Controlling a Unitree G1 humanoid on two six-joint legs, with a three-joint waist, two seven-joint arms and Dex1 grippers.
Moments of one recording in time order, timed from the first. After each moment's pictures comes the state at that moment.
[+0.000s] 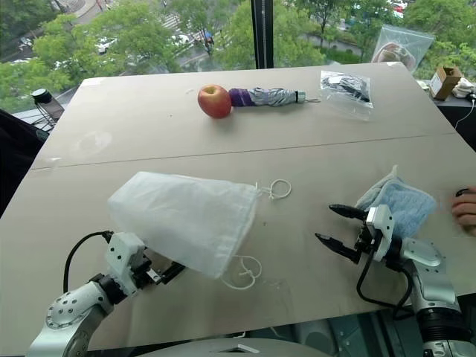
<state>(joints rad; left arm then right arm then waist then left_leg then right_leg) 0.45 0.51 0.19 -0.34 -0.36 0.11 -0.73 -0.02 -0.52 -0.10 0.21 0.44 -0.16 1.24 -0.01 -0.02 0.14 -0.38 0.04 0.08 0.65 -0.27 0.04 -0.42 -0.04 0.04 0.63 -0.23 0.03</state>
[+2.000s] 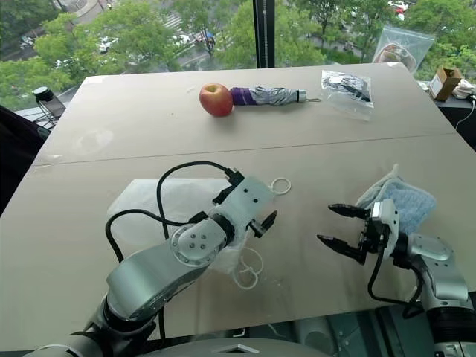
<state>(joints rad) -0.45 0.32 -0.56 -0.90 -0.22 1.59 0.14 -0.04 -0.59 -0.11 0.10 0.52 0.01 1.28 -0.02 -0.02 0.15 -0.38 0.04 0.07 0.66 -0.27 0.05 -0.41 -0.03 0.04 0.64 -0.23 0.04</state>
